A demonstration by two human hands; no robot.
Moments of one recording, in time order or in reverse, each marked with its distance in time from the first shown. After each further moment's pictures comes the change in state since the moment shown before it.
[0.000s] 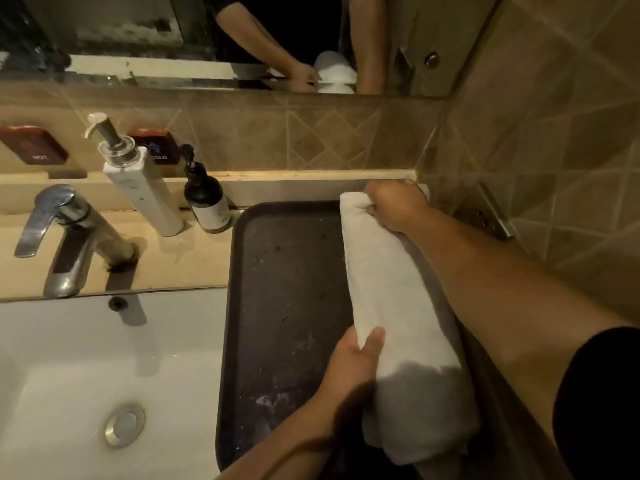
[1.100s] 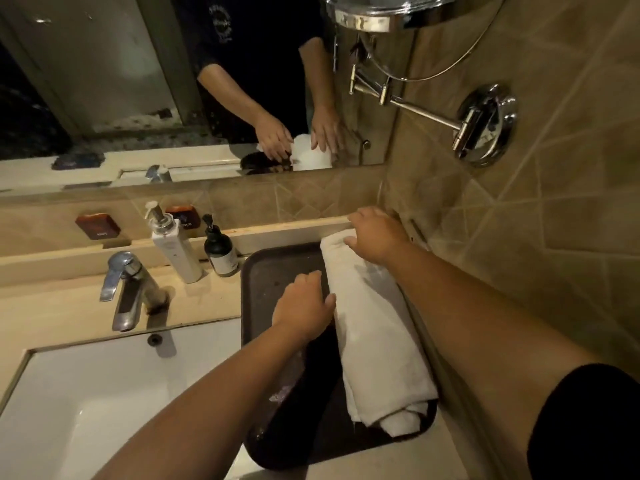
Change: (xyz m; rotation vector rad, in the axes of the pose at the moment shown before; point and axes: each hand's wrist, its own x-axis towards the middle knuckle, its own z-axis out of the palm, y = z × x) left_hand -0.008 0.118 -0.047 1.147 0.258 0.357; right_hand -0.092 -0.004 -0.071 0.114 0.188 0.034
